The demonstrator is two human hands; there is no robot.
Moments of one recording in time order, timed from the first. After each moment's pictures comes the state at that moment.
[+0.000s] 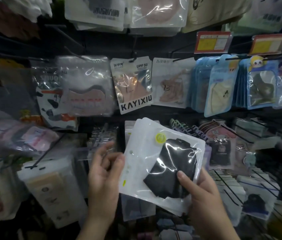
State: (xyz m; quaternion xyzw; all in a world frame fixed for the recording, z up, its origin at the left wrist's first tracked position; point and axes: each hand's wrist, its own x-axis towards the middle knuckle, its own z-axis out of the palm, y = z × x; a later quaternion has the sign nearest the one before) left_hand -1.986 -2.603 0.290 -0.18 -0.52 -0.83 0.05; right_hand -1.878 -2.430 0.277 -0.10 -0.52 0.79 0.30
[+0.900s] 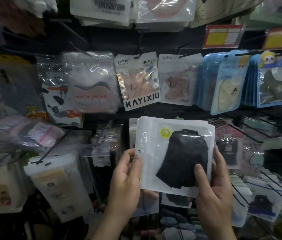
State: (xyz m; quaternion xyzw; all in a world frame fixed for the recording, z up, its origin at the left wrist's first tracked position) left_hand -1.968 -2.587 0.290 -0.21 -0.59 -0.78 -0.05; right_hand -1.881 -2.428 0.272 -0.06 -0.59 0.63 0.50
